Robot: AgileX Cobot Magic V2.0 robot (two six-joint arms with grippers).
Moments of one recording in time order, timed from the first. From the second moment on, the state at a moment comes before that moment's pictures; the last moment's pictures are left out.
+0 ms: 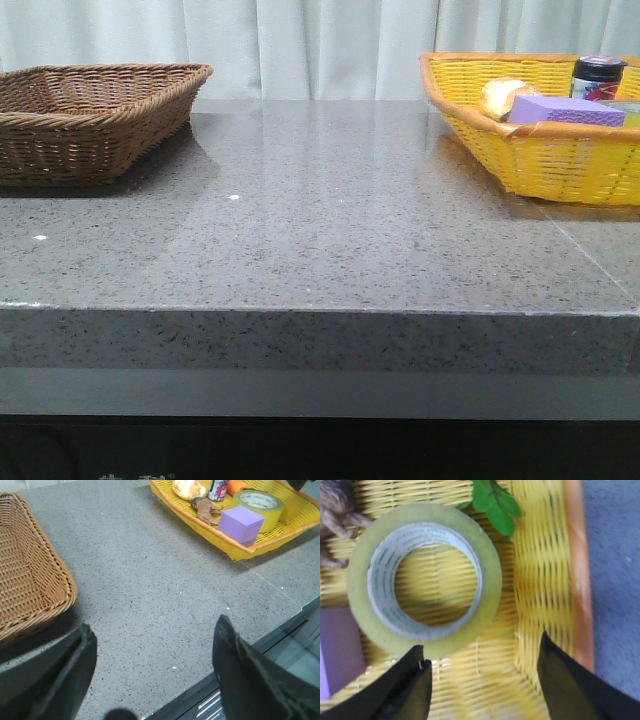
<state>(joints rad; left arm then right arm) -0.61 0.66 -0.78 -0.08 0.62 0.08 -0.20 1.67 -1.63 0.04 1.17 0.02</state>
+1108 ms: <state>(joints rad) -0.61 0.66 -0.78 -0.08 0.62 0.08 -0.20 2.00 -1.94 0.08 1.24 0.01</state>
